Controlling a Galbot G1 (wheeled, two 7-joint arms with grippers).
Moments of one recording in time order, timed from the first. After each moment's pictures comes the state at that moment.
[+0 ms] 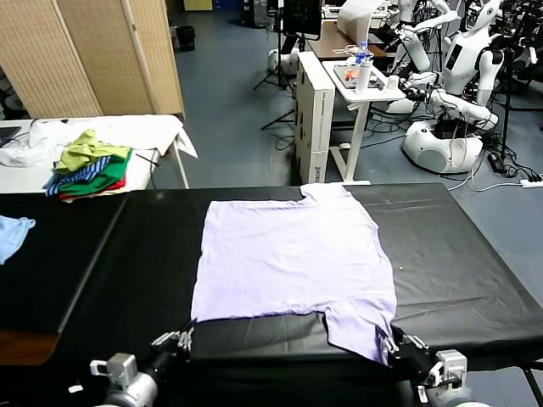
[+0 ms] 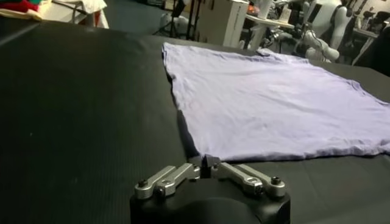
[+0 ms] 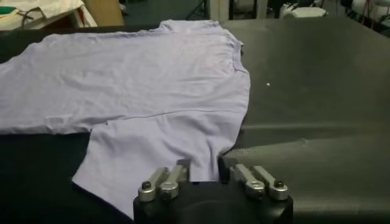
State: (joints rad) left arm 1.73 -1.22 -0.57 -2.16 -0.48 0.41 0.02; right arm -1.85 1.11 0.65 2.35 0.54 -0.64 0.19
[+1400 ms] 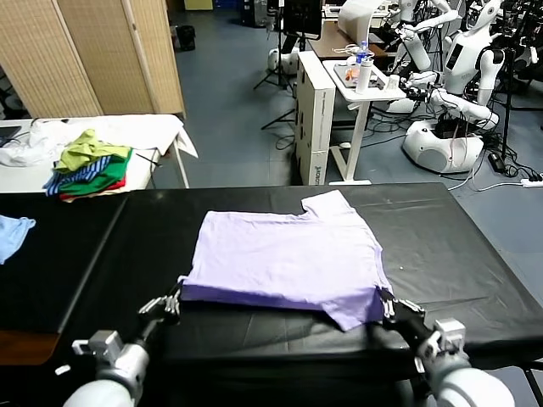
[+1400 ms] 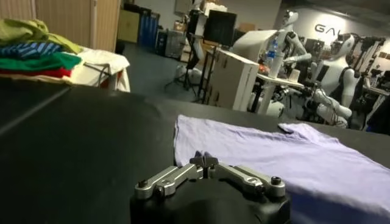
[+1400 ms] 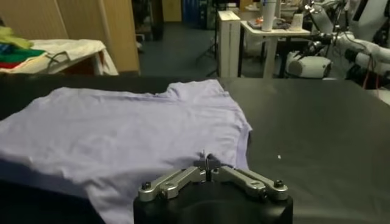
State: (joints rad) left arm 1.50 -1.21 -0.57 -2.09 -0.53 0.34 -0.05; right arm -1.28 1.00 0.38 1.99 0.59 -0.49 0.18
